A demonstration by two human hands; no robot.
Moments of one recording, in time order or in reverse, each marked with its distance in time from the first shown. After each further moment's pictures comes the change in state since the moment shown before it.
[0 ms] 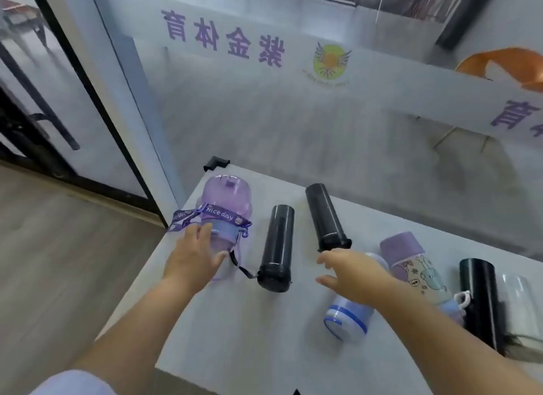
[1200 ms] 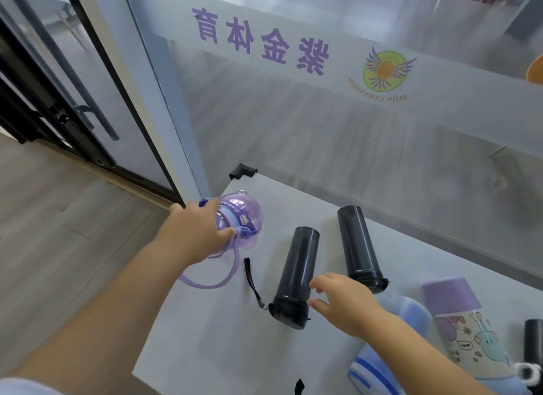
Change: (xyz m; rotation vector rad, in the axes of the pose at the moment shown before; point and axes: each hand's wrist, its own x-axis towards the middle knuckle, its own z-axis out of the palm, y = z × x) left_hand 0.069 -0.008 -0.080 0.304 0.024 0.017; right_hand 0.074 -0.016 0.019 0.121 0.030 -0.204
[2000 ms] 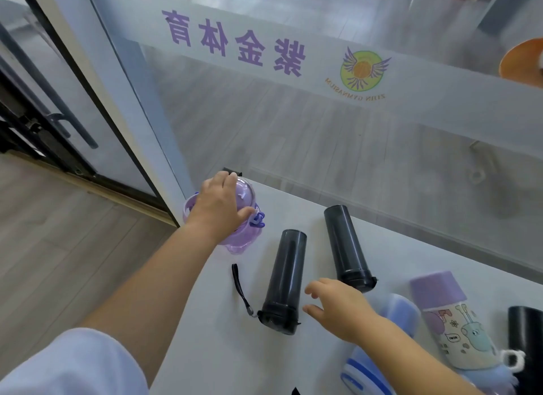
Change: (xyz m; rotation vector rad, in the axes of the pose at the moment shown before) left_hand 0.054 0.055 -0.009 -0.358 0.063 0.009; right_hand 0.001 0.017 0.014 0.040 0.001 0.068
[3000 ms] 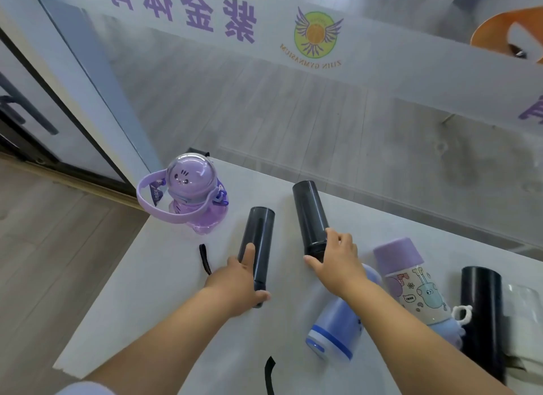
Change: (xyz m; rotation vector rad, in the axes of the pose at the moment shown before) left_hand -0.108 0.057 0.106 0.140 -0.684 -0.069; right_hand -0.009 0.048 -0.014 0.162 0.229 0.464
